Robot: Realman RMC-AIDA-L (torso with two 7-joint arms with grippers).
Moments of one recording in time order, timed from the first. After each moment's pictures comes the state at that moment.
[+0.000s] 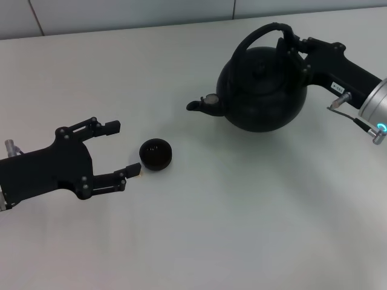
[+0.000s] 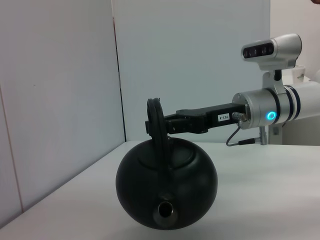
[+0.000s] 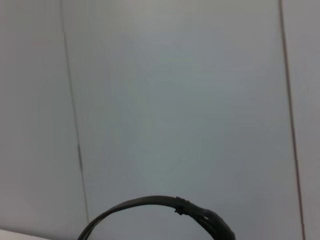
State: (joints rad) left arm -0.33 -2.03 1.17 0.70 1.53 1.47 -1.00; right arm 0.40 2.08 -1.02 -0.43 -1.05 -1.14 0.85
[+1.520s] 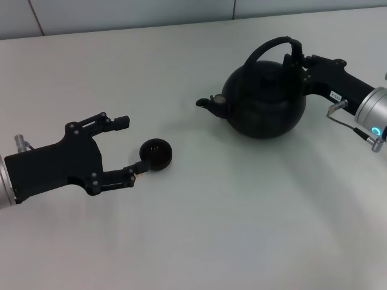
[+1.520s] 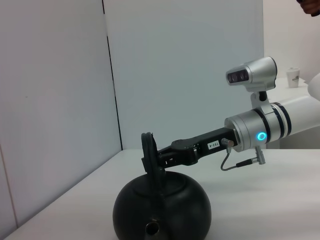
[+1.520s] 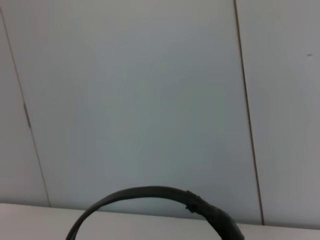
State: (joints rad) left arm -0.35 -2.05 1.17 0.70 1.53 1.47 -0.97; right arm 0.44 2.08 -1.00 -0.34 -1.07 -0.99 0.86
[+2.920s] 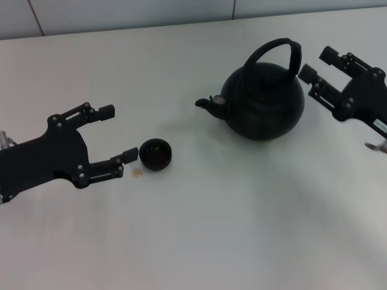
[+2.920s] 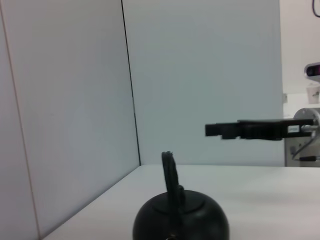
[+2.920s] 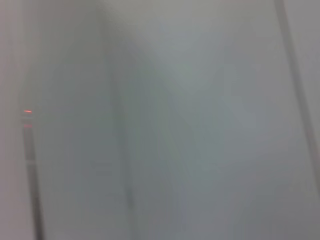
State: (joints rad) left arm -0.31 -2.06 1.10 0.74 1.52 1.50 -0.98; right arm 0.24 2.07 -0.96 -0.43 -1.08 -1.47 0.80
